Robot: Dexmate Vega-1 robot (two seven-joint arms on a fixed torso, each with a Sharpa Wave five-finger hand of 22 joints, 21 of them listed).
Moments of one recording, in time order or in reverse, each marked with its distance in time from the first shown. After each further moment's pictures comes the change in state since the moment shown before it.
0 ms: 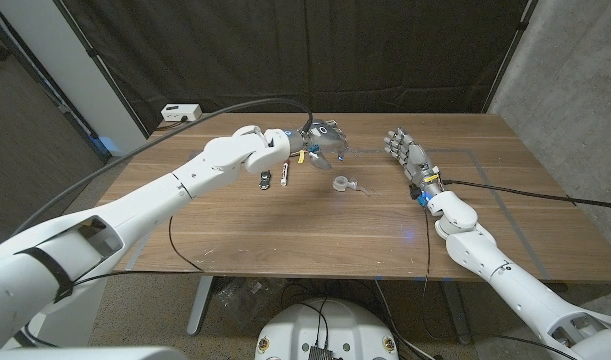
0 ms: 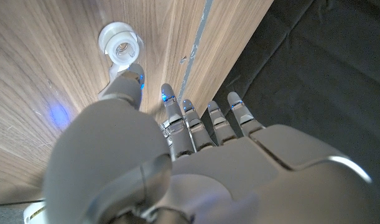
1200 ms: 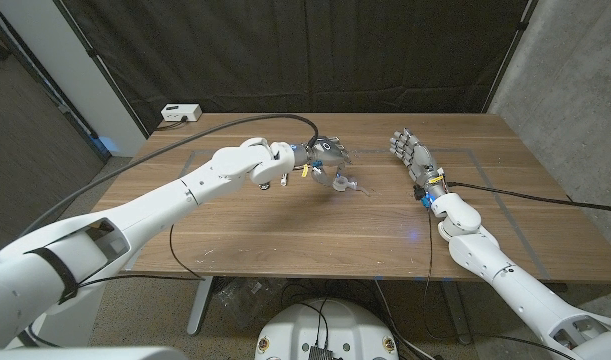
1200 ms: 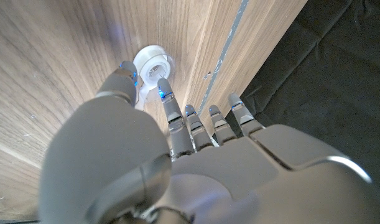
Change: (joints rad) left arm -0.002 -0.013 0.053 0.049 0.019 -0.026 -0.020; left_hand 0.015 -0.026 -0.051 0.018 0.022 0.075 0.003 0.058 0.028 -0.081 0.010 -0.010 0.007 -0.056 0.002 0.005 0.014 -0.005 -0.002 -0.018 0.000; right arm -0.008 0.006 0.016 0.011 0.010 0.019 -0.011; right_hand 0.000 0.000 0.000 0.000 0.000 -0.022 -0.011 -0.019 0.000 -0.029 0.000 -0.020 0.000 0.010 0.000 -0.004 0.000 0.009 0.009 -0.015 0.000
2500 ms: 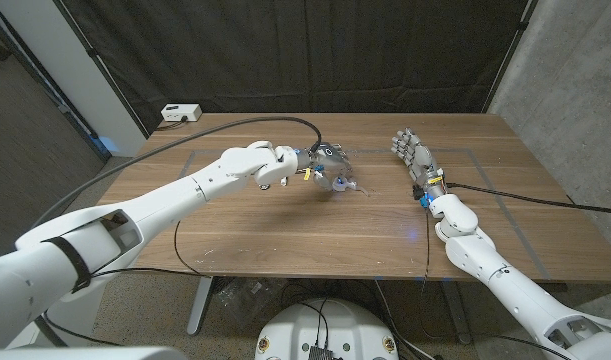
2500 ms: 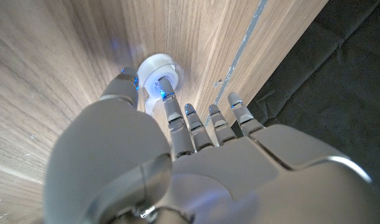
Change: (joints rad) left arm -0.061 -0.048 0.071 0.137 -0.001 -0.042 0.057; left_hand -0.013 0.040 -0.040 0.029 0.013 0.024 0.002 -0.004 -0.017 0.020 -0.009 0.022 -0.003 0.008 0.000 0.007 -0.001 0.031 -0.016 -0.006 0.005; right arm 0.002 0.020 0.001 0.017 -0.019 0.021 -0.037; right_hand -0.024 -0.008 -0.007 0.001 0.000 -0.027 0.005 -0.007 0.000 -0.004 -0.004 -0.004 0.000 0.011 -0.011 0.000 0.002 0.016 -0.002 -0.008 0.000
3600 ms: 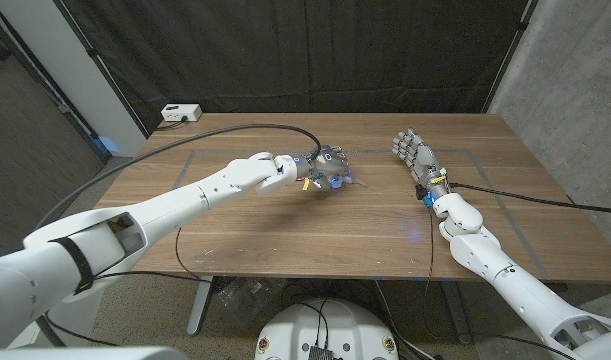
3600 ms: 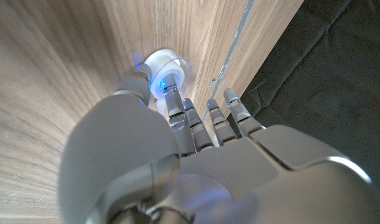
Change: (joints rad) left arm -0.005 -0.014 0.073 0.076 0.123 0.079 0.188; left_hand 0.079 0.135 0.046 -0.004 -0.025 0.179 0.050 0.069 -0.011 0.094 0.009 0.010 0.000 0.084 -0.003 0.020 0.001 0.068 -0.029 0.015 0.000; right arm -0.008 -0.023 0.011 -0.022 0.040 -0.046 0.025; right_hand -0.013 -0.005 -0.004 0.004 0.000 0.000 0.000 0.000 0.000 0.000 0.000 0.000 0.000 0.004 0.011 0.000 0.000 0.000 0.000 -0.006 0.000
